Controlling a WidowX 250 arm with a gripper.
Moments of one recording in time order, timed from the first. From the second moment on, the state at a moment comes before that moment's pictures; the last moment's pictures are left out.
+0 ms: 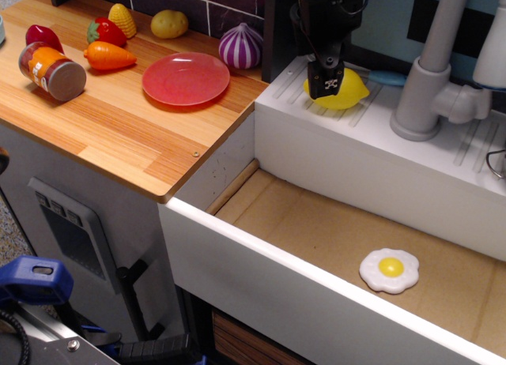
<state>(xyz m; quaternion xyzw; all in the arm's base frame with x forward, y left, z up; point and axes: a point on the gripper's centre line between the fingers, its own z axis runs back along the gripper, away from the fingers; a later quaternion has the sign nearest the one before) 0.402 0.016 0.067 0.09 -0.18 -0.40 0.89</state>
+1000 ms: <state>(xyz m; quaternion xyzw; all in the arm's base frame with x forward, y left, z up) 0.443 0.018 0.030 0.05 -0.22 -0.42 0.88</state>
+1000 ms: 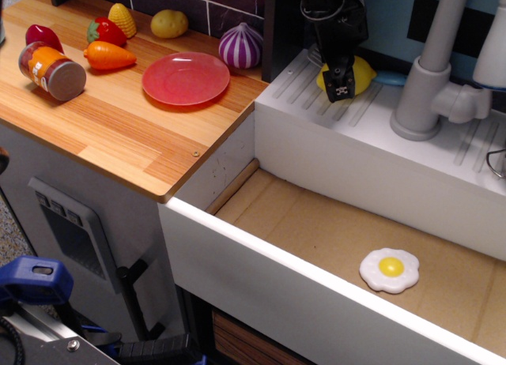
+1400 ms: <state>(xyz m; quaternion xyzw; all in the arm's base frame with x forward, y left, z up) 0.436 0.015 0.021 0.03 -0.22 -0.40 0.89</state>
